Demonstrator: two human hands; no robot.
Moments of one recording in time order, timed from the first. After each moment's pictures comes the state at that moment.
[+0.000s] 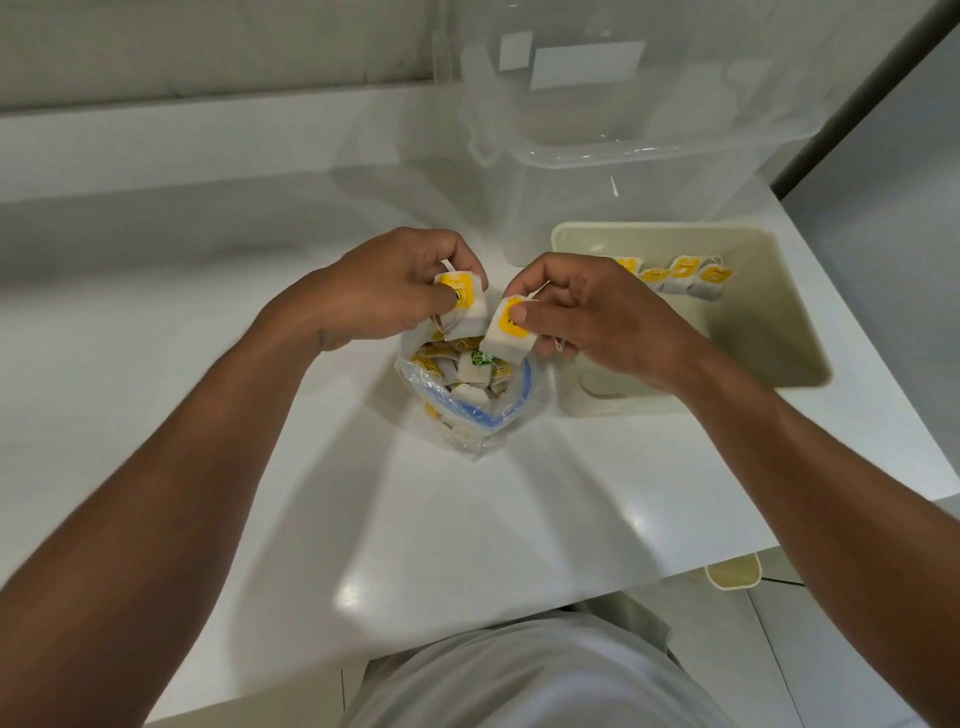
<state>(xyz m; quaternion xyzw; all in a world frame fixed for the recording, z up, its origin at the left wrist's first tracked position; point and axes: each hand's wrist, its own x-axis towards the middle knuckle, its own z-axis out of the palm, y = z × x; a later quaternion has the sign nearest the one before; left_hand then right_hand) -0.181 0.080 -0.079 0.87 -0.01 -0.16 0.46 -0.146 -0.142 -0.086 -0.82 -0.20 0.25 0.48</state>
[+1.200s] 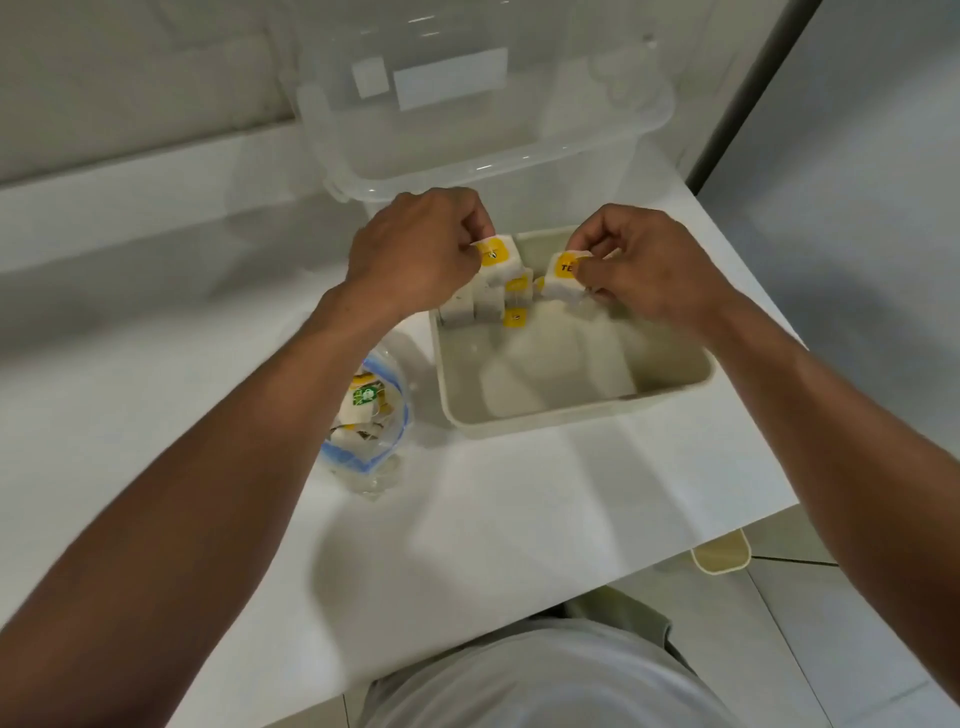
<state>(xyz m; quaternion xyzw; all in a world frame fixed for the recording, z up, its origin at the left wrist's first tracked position) -0.085 -0.060 -0.075 0.97 -0.02 -0.01 0.25 -0.064 -0.287 -0.089 -0.89 -0.09 0.09 0.45</state>
